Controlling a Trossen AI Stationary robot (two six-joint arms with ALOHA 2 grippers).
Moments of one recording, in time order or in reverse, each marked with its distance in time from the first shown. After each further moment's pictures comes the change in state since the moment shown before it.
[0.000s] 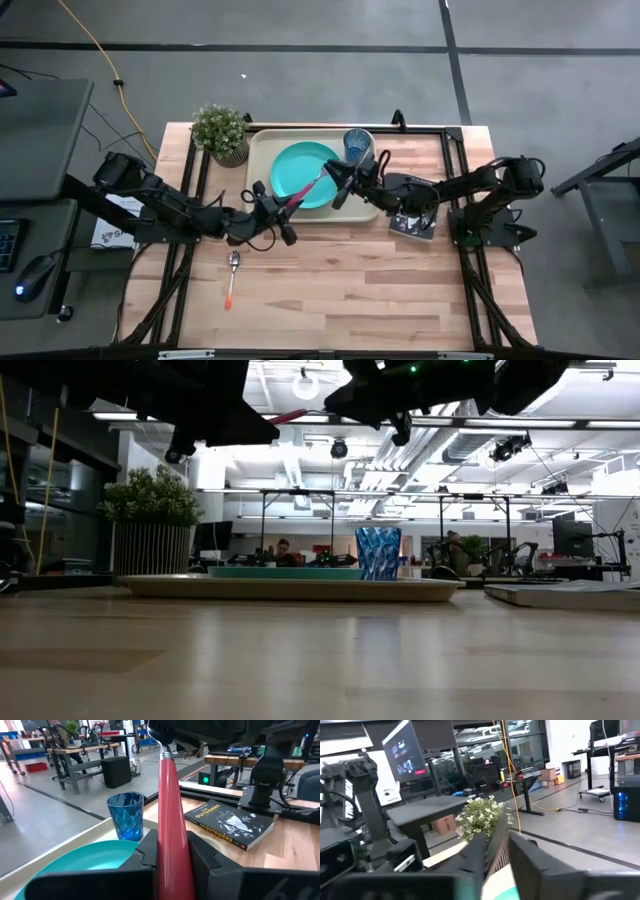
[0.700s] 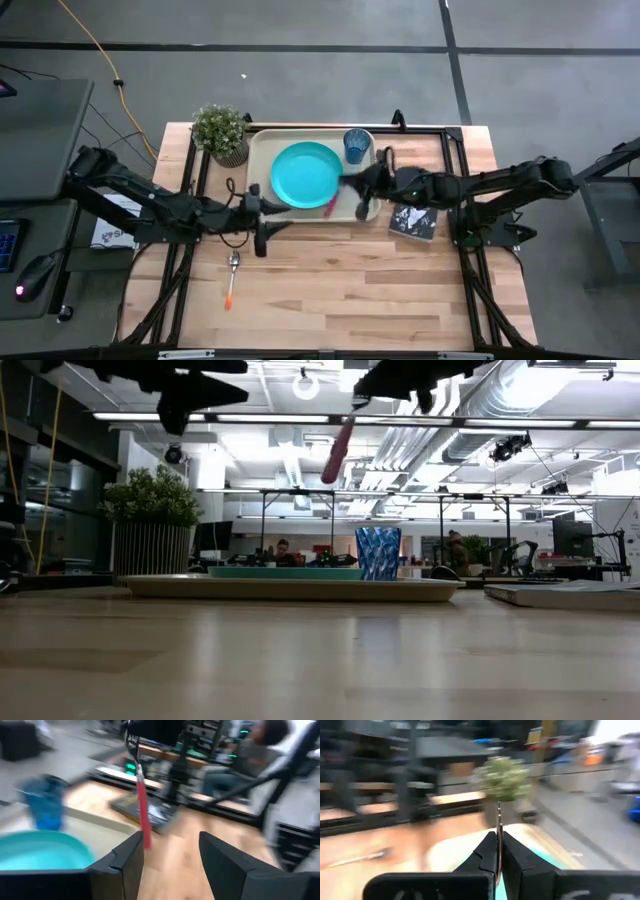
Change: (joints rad) left arm -0.016 -0.354 -0.036 -0.334 0.432 -0.223; right arm 0.039 -0.294 0.049 -0.661 -0.216 -0.120
